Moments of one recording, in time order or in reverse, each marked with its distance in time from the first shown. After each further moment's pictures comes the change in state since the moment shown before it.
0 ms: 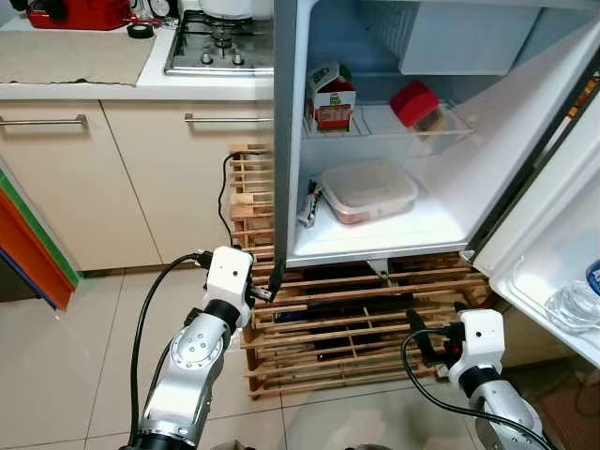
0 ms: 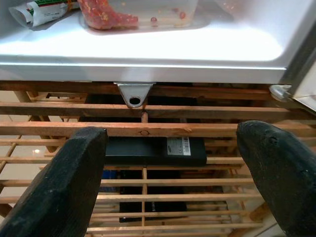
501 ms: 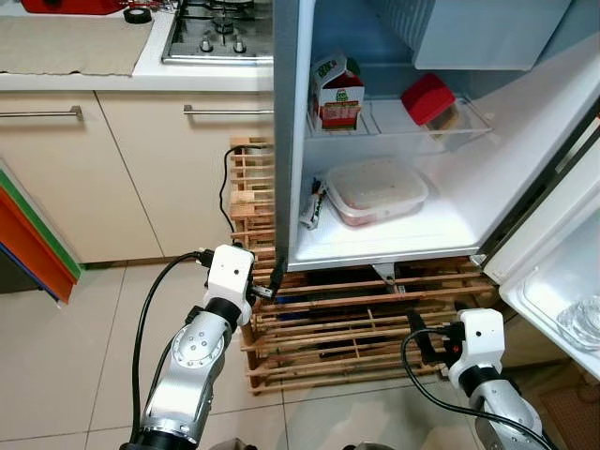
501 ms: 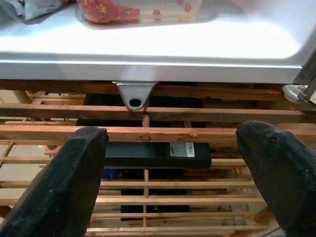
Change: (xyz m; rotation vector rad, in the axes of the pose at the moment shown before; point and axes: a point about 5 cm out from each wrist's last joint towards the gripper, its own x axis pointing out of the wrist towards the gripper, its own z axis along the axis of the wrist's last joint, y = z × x) left arm 0.002 0.000 0.003 0.005 -0.023 -0.001; right arm 0.000 0.000 0.000 -0.001 -0.001 0.000
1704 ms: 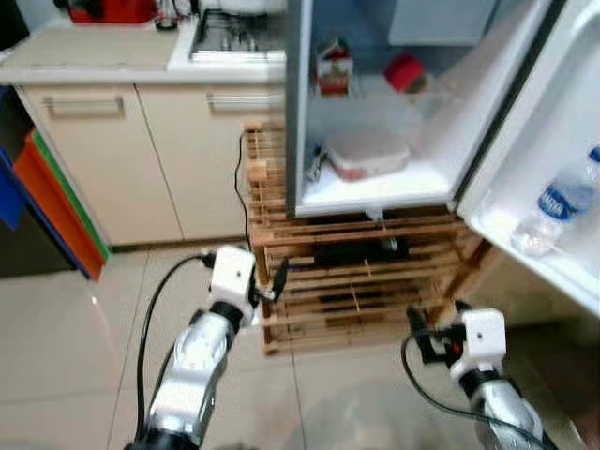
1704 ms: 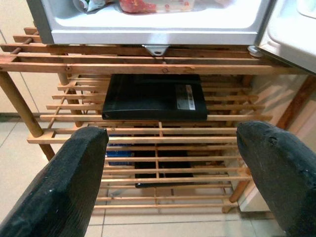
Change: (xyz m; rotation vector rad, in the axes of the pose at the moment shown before) left arm 0.002 -0.007 -0.005 -0.039 0.007 -0.055; right arm -0.001 0.001 0.001 -0.005 -0.027 0.002
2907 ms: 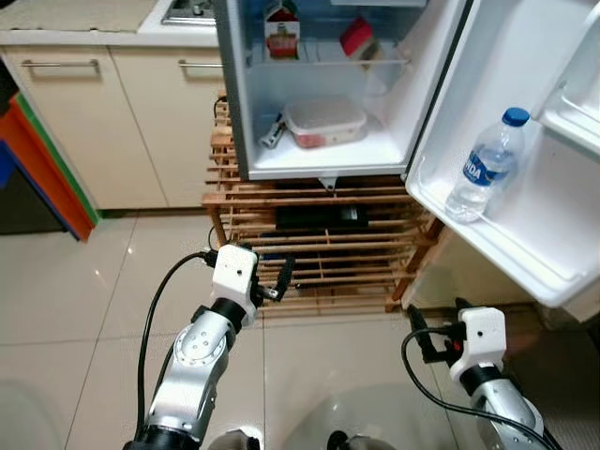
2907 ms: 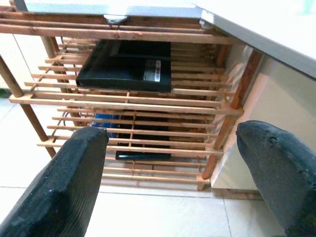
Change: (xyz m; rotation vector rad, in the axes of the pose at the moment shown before) left arm 0.001 0.002 0.004 -0.014 -0.019 -0.015; right arm 0.000 -0.001 0.000 -0.003 0.006 0.008
